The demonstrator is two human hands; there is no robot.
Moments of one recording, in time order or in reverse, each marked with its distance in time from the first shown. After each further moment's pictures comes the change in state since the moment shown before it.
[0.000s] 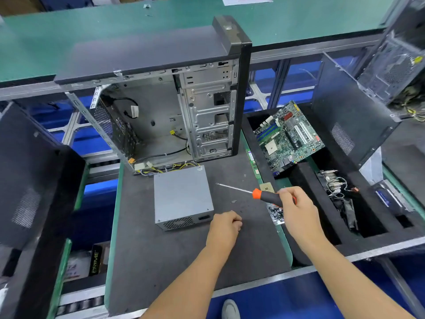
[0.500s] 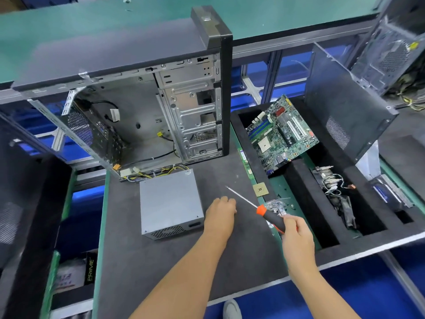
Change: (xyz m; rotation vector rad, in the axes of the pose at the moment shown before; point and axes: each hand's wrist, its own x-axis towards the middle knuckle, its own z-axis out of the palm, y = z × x) left_hand 0.054 0.019 0.006 0.750 0.050 0.310; right_hand -0.012 0.069 0.019 0.229 0.125 0.300
